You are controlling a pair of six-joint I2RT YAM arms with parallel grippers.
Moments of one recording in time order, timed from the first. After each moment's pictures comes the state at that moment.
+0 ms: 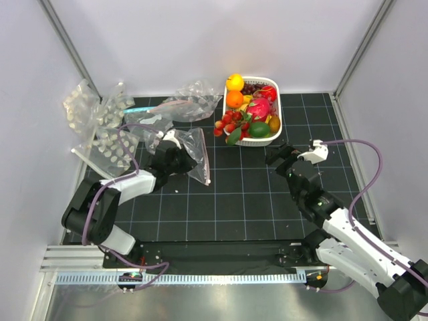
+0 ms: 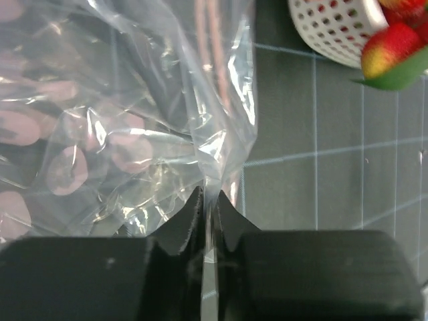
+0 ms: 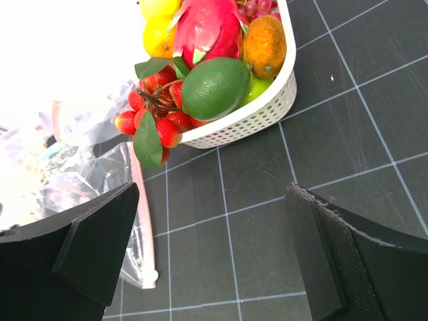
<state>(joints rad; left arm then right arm) -0.45 1.52 0.69 0.26 0.07 -0.69 0.57 0.75 0.52 0.00 0.55 0.74</state>
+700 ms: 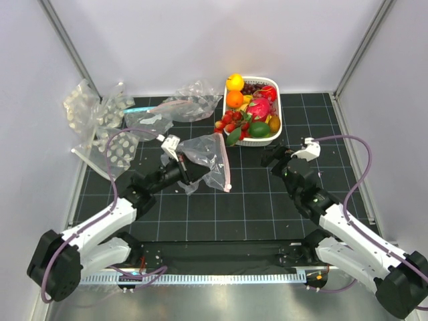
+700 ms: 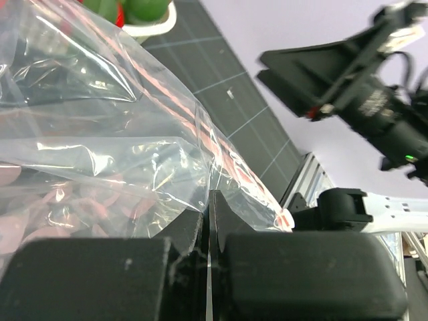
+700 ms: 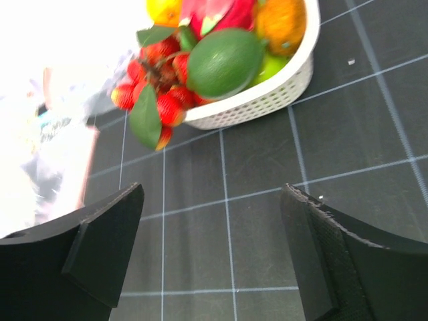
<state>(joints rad) -0.58 1.03 0.50 0.41 0.37 -0.68 0.57 0.81 0.52 0.02 0.49 0.71</state>
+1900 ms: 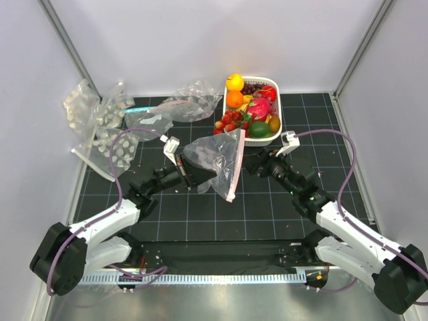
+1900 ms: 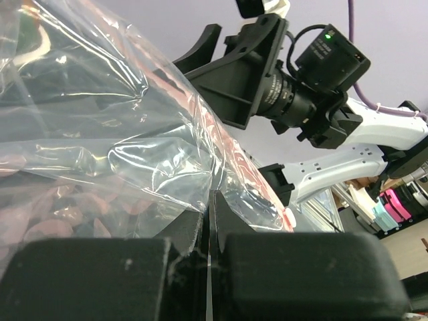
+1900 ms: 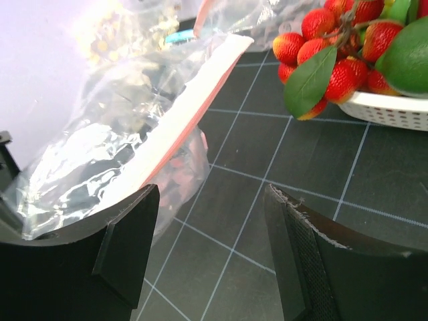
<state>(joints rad) -0.58 1.07 0.42 0.84 0.62 -0.82 0.57 0.89 0.51 0.28 -0.05 0.58</state>
